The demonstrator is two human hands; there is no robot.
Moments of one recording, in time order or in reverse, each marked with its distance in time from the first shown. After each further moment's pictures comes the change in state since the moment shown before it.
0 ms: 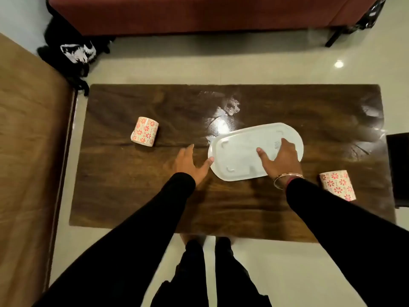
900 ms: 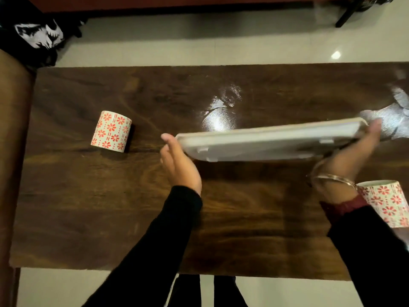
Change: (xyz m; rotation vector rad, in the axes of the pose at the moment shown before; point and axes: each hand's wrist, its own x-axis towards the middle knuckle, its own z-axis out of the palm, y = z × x) left_hand 0.061 0.023 0.058 -1.178 0.365 -0.255; right_hand 0.068 0.006 0.009 1.470 0.549 0.289
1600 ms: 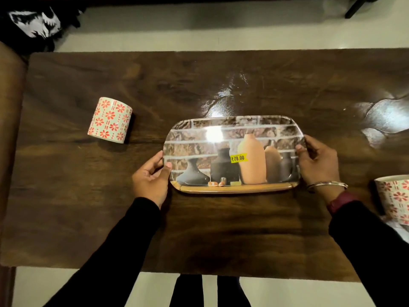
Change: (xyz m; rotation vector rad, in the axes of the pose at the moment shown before) left_hand 0.101 -0.085 -0.117 0.270 -0.155 0.157; right_hand 0.034 0.097 -0.052 -0.984 -0.599 -0.421
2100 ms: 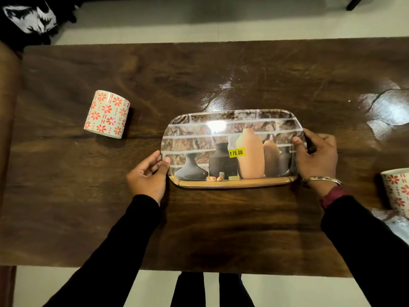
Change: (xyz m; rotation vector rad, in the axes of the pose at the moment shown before) left_hand 0.004 -0.009 -0.003 -0.002 0.148 0.014; right_hand -0.001 0.010 0.021 -0.093 0.195 0.080
